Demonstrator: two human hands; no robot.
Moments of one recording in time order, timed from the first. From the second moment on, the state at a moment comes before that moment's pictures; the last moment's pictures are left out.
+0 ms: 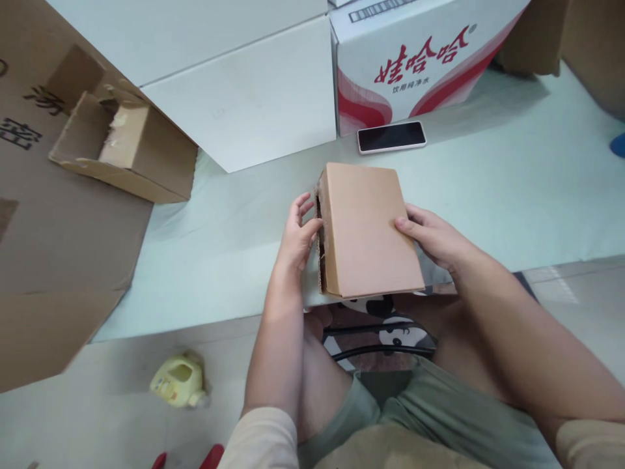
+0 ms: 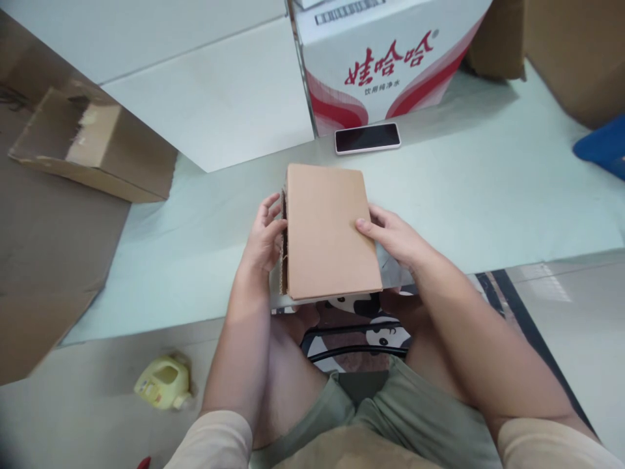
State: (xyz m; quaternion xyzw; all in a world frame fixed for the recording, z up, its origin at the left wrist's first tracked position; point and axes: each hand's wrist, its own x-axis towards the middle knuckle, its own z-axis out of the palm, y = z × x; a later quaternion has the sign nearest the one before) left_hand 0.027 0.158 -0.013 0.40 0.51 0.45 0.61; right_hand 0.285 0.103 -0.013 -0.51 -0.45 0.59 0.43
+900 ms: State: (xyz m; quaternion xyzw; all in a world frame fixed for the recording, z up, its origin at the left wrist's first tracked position) left_hand -0.006 0.181 -0.030 0.23 0.59 0.56 0.54; right_hand 0.283 0.096 -0.018 -0.45 -0.46 0.54 0.54
